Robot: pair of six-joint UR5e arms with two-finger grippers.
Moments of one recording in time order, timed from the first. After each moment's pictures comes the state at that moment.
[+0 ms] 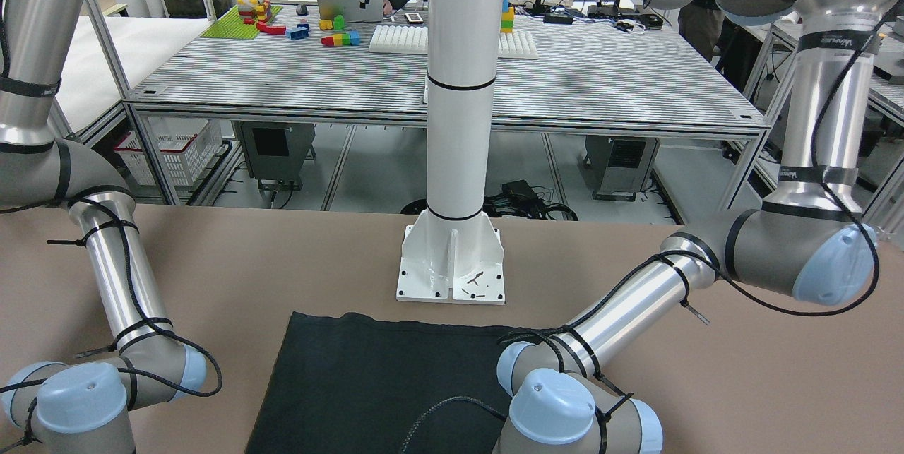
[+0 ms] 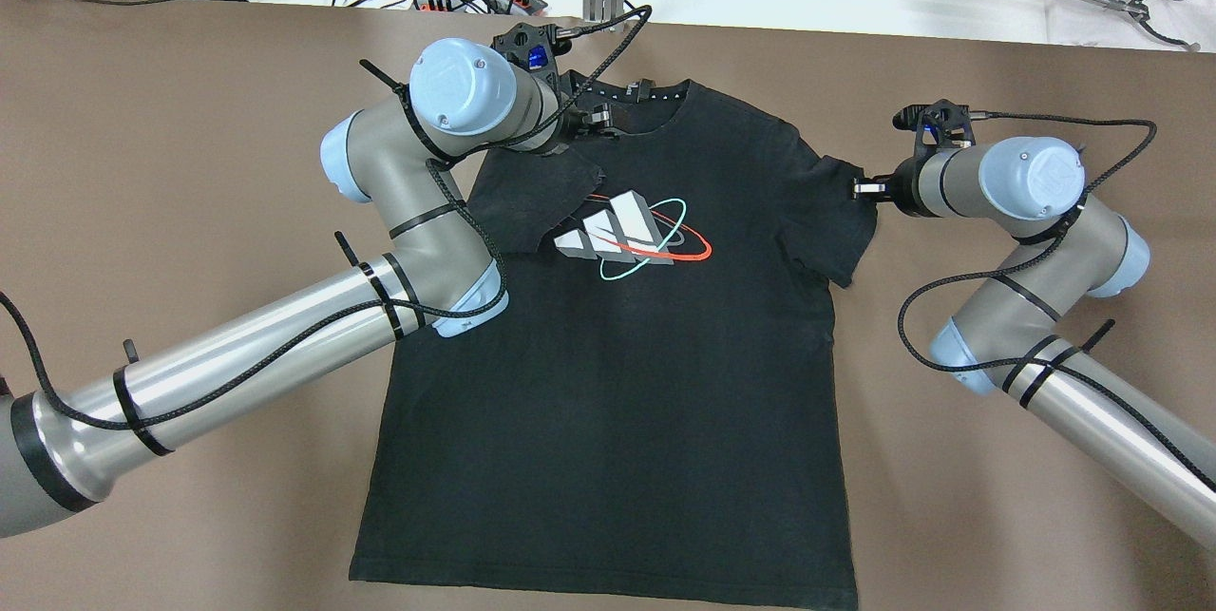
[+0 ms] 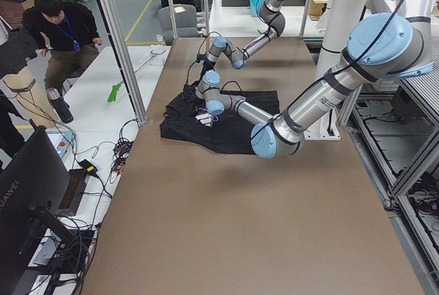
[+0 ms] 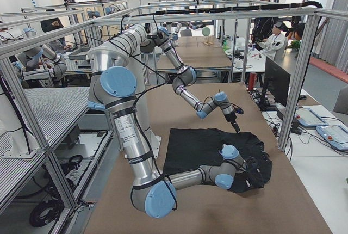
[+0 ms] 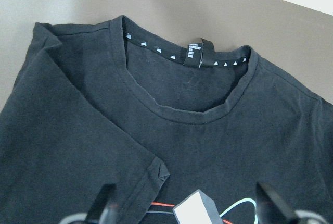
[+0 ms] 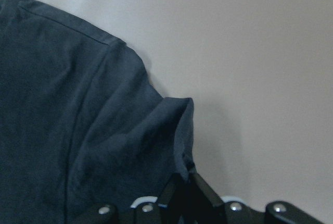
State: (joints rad) left arm -0.75 -2.55 -1.05 -2.29 -1.75 -1.26; right arm 0.92 -1.11 1.30 -0.75 1.81 0.96
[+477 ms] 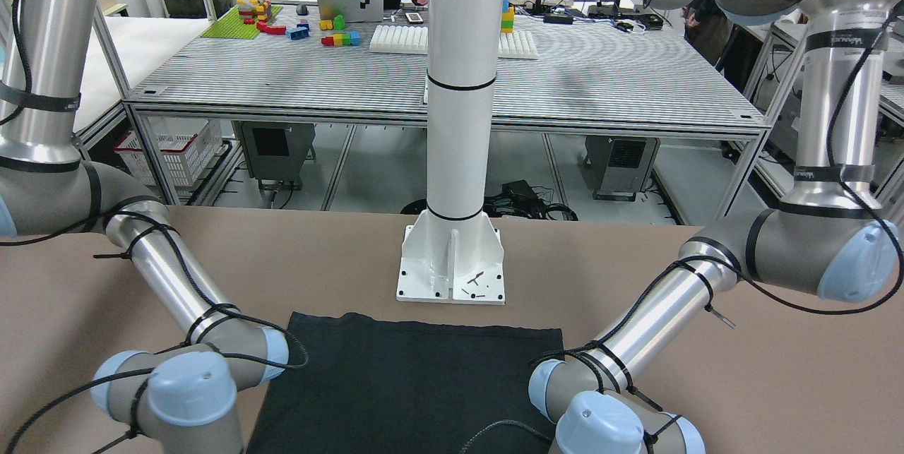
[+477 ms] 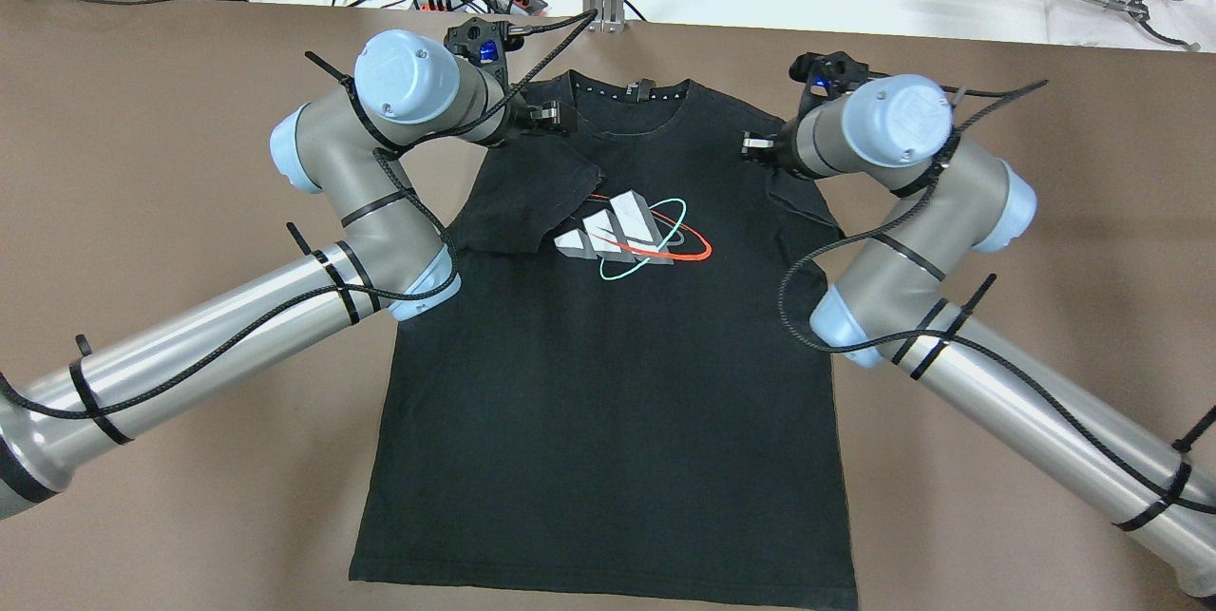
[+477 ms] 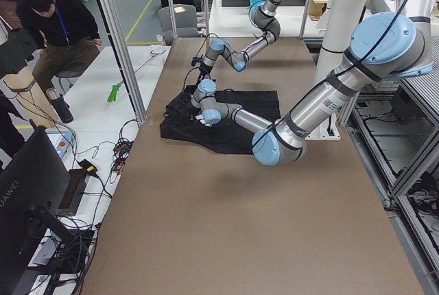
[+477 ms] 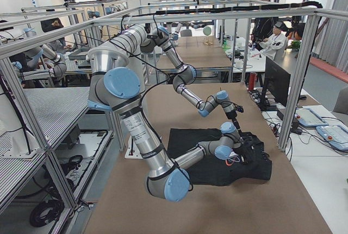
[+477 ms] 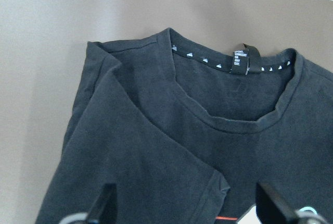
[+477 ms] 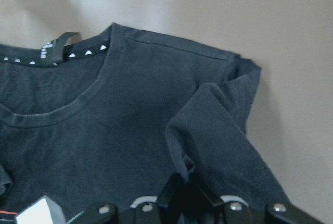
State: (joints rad) left arm -0.79 -2.49 -1.05 -2.32 -1.78 -1.19; right arm 0.84 -0.92 1.35 -1.01 1.75 1.17
